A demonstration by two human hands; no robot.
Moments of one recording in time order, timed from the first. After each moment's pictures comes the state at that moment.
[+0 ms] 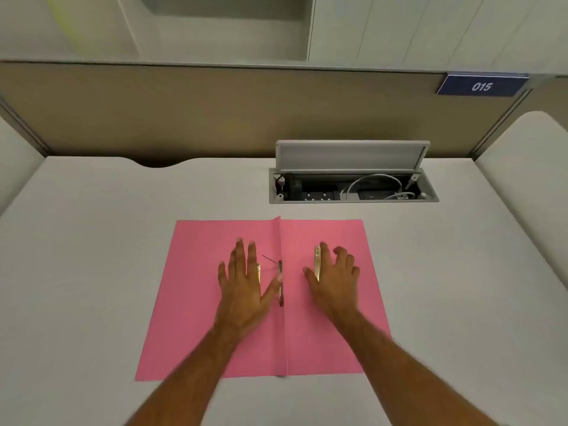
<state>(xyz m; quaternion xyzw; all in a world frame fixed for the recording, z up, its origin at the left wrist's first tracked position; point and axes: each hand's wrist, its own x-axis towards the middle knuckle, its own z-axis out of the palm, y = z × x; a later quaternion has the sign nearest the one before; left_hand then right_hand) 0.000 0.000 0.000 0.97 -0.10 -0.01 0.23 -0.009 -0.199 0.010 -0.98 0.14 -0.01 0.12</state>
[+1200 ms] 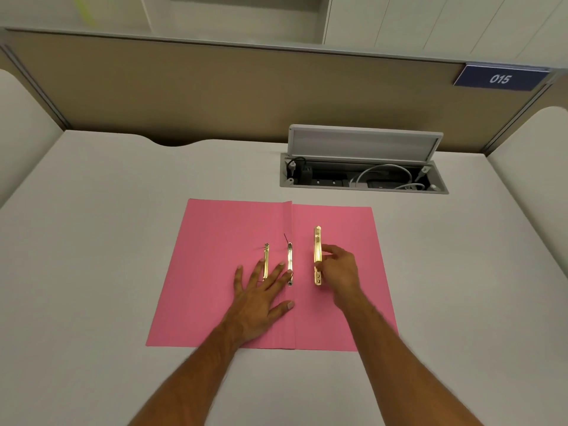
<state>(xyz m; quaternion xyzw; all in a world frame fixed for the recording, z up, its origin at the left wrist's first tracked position) -0.044 0.016 -0.043 0.95 -0.25 -0.13 0.12 -0.021 -0.186 0.026 -0.73 0.33 0.05 0.59</state>
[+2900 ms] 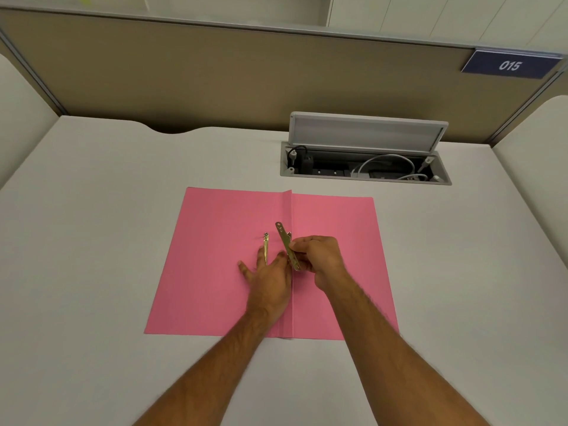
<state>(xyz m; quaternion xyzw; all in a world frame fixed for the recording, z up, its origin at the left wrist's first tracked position) -0.046 -0.040 -0.009 0.95 -0.06 -0.10 0.30 -0.009 -0.158 0.039 -0.62 0.32 0.12 0.70</state>
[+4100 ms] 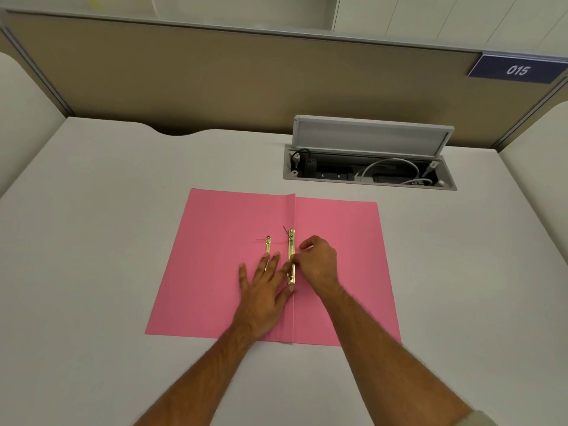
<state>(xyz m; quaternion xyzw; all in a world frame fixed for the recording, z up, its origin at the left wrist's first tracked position) -0.055 -0.008 -0.042 0.96 -0.16 -0.09 0.21 -0.002 -0.153 0.009 -0.84 0.26 0.06 0.47</state>
